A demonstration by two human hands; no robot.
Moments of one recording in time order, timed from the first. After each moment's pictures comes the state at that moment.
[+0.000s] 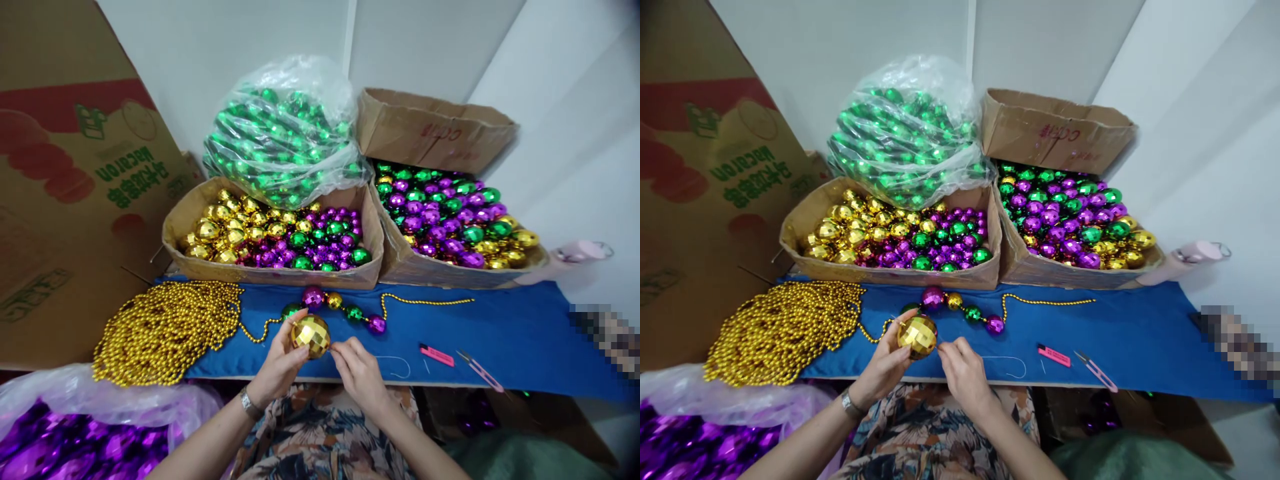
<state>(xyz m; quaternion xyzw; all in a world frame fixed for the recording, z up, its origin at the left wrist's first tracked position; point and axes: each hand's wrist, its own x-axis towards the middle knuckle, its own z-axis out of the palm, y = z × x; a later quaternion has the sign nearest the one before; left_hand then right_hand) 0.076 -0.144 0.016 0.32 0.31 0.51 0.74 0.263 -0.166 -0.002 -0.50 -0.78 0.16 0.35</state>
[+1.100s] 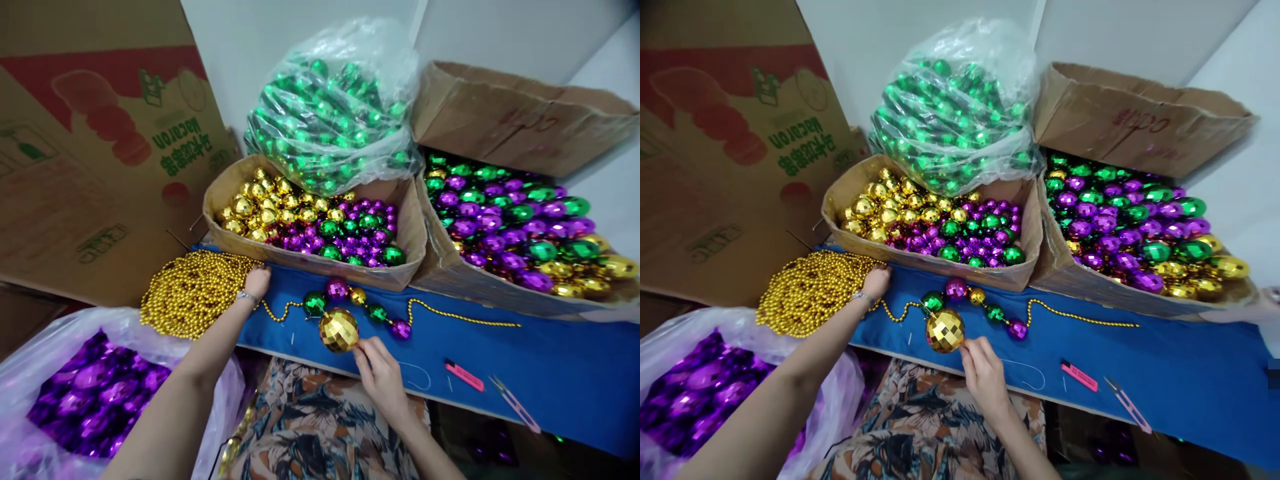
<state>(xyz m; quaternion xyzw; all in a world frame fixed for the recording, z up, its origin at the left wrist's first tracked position) -0.082 -0.002 -0.066 0.67 0.73 0.11 0.10 0.264 -0.163 -0.010 -0.48 -0.77 0.19 0.37</state>
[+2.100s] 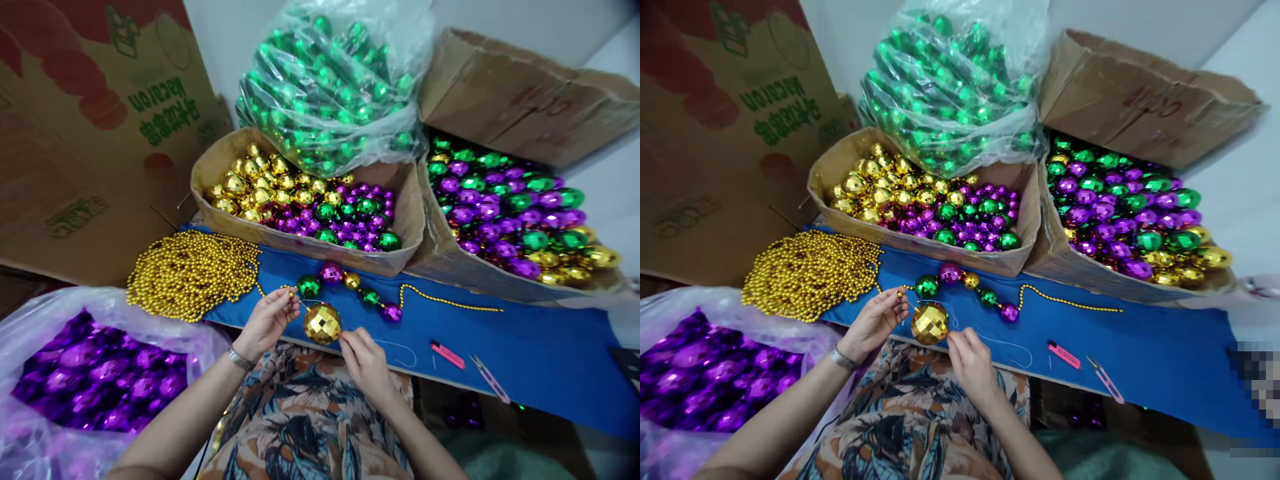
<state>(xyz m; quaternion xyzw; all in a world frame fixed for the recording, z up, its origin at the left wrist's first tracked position) 0.027 -0.138 0.006 0.12 0.40 0.56 0.72 0.262 -0.179 -0.020 -0.47 -0.80 0.21 0.31</state>
